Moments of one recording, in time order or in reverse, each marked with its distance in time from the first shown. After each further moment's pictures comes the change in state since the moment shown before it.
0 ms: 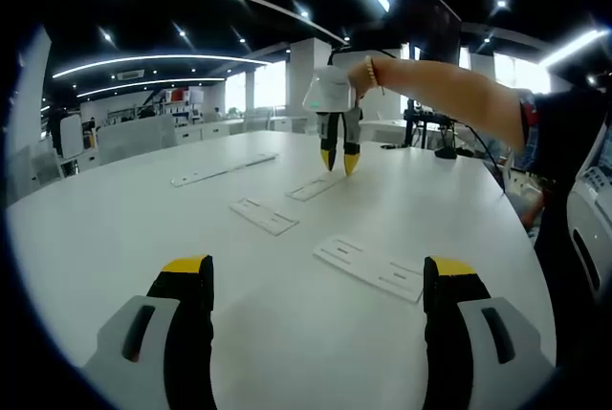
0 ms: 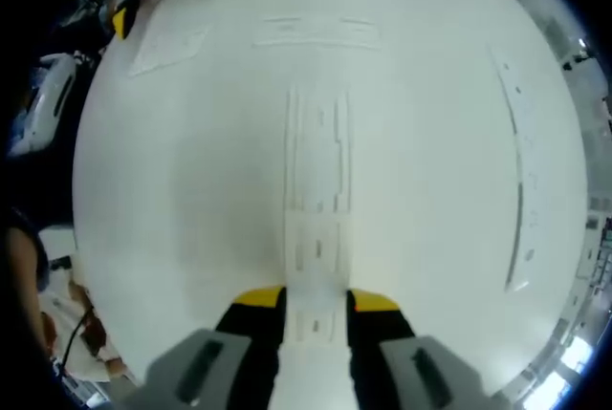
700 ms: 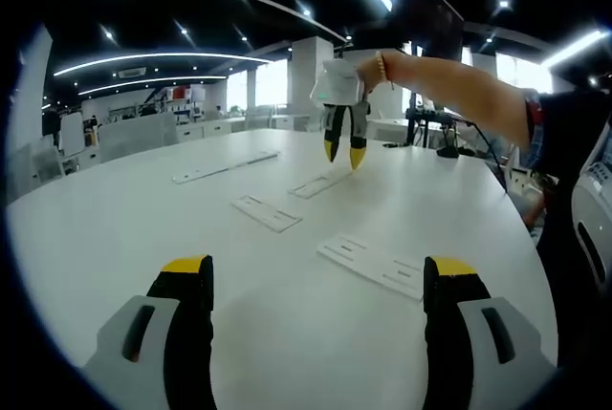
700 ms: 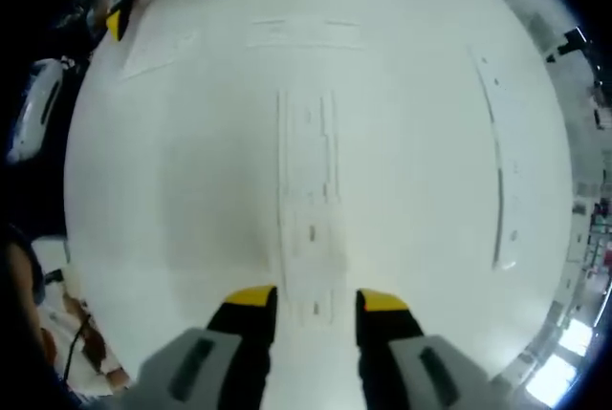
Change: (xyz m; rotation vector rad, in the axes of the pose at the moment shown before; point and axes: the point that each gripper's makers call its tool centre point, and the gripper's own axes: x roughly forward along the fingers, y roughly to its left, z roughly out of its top) left arm 0.001 0.004 -0.003 -0.007 0.009 0.010; right arm -0.014 -0.002 -0.013 0.059 -0.001 -0.076
